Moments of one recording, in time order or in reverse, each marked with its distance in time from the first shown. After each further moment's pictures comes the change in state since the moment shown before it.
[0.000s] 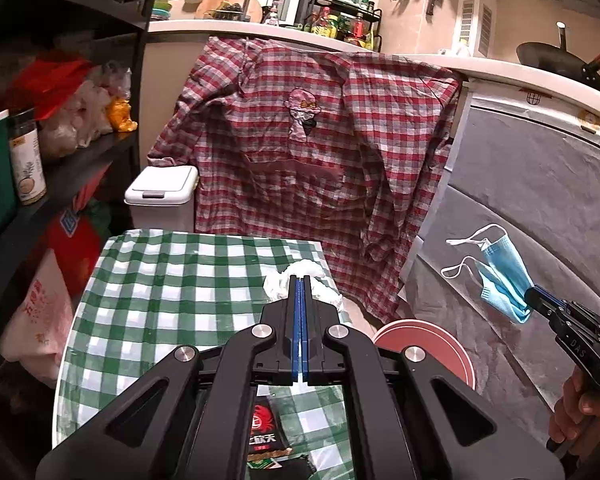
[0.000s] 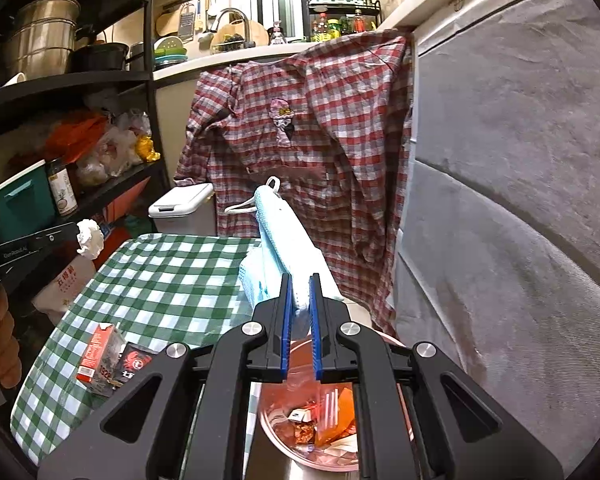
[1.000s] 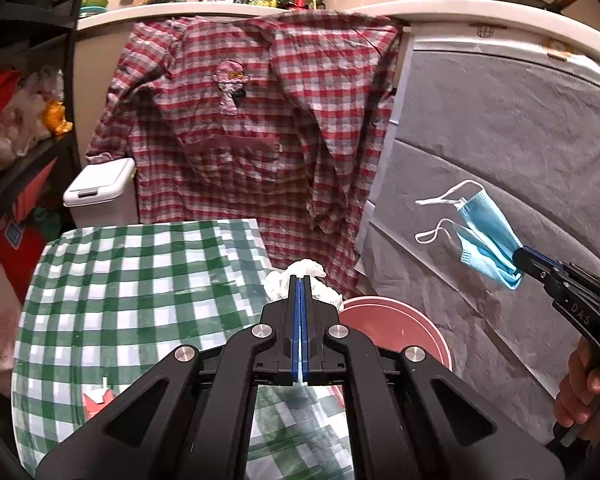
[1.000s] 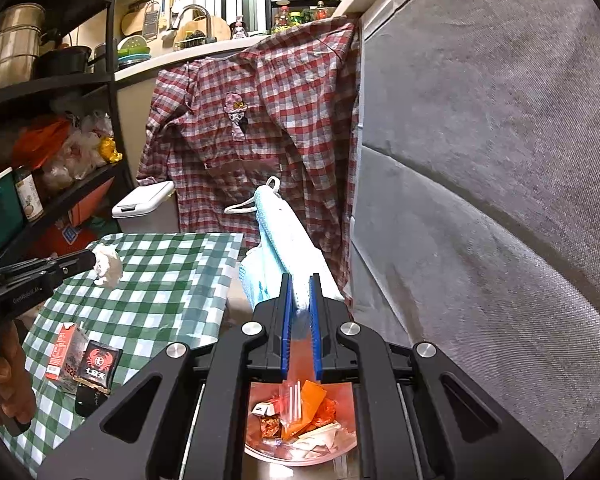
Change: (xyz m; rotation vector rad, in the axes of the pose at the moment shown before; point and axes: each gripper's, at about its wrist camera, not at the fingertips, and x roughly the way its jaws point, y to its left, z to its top) left arm 0.049 -0.076 -0.023 0.111 0.077 -0.120; right arm 0.001 -0.049 -0.007 0.045 0.025 -0.106
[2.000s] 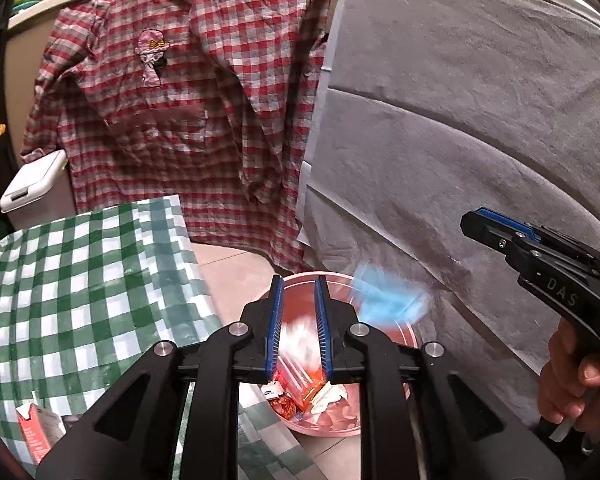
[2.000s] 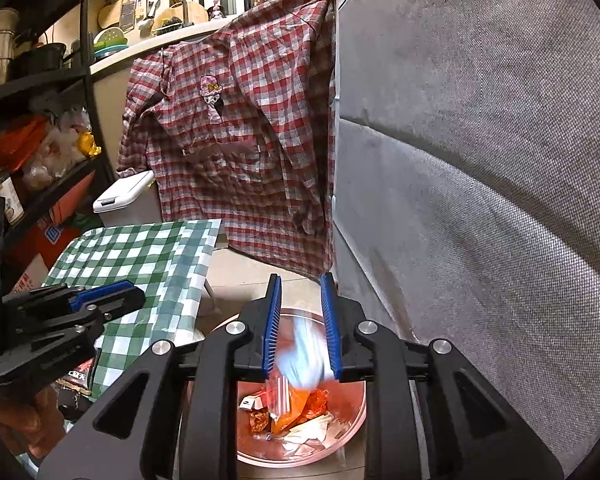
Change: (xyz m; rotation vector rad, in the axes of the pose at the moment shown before) left arm 0.061 -0.062 -0.009 0.084 0.112 -0.151; right arm 0.031 -0.023 -0.003 0.044 0.066 -0.036
